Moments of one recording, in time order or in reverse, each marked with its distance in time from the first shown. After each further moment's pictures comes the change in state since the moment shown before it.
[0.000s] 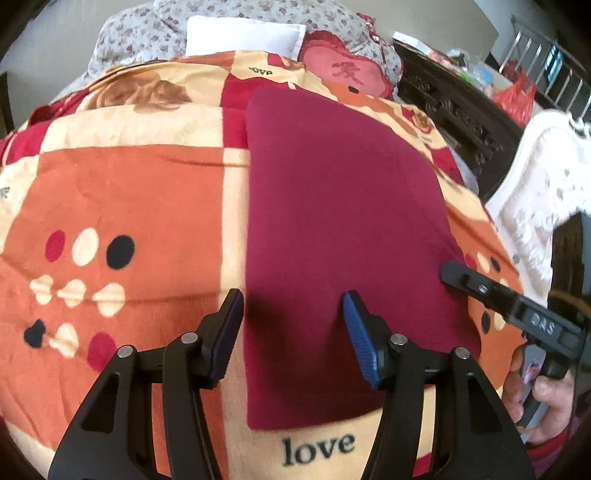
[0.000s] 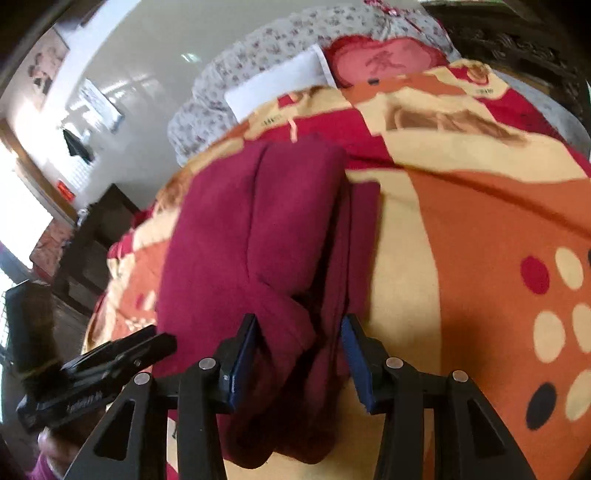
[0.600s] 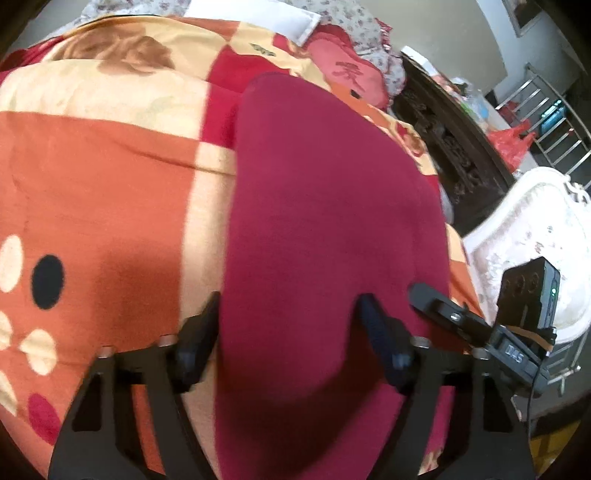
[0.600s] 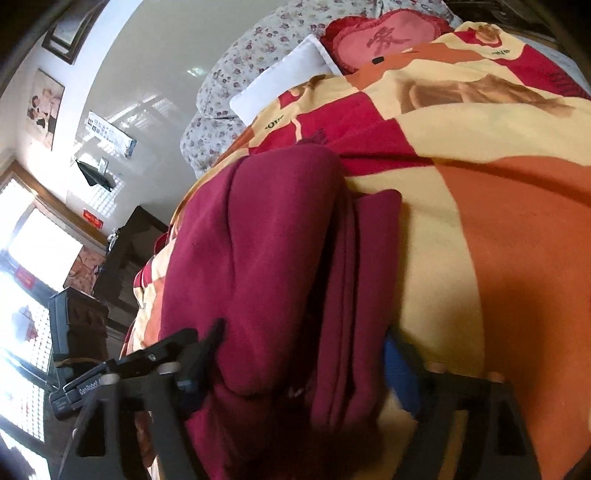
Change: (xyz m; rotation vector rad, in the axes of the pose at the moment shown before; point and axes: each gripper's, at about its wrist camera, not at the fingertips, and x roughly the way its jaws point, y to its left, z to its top) left arm 0.045 0.017 0.036 -0.144 0.049 -0.197; right arm 0.050 -0.018 0.027 0.101 0.039 0.167
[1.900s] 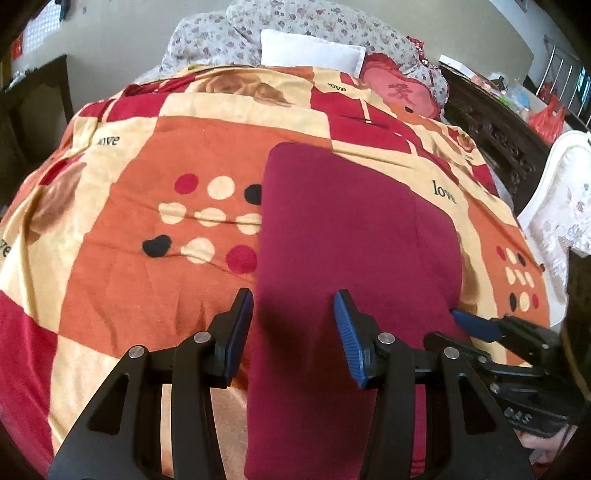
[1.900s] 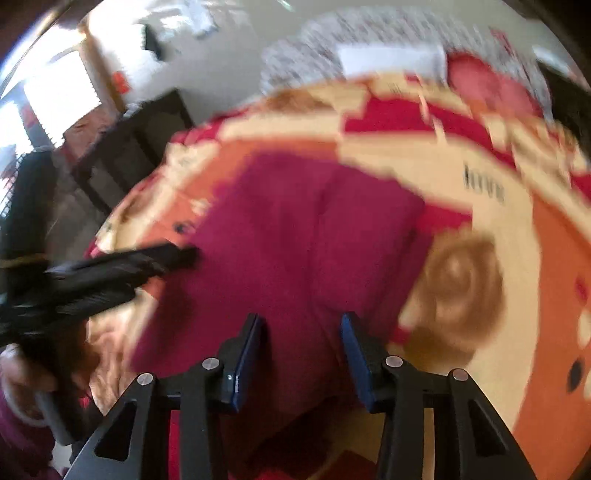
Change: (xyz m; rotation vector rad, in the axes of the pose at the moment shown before) left arm -0.132 0.025 -0.113 0.067 -0.138 0.378; right arm 0.003 0.130 -0.122 -0.389 0.179 -0.122
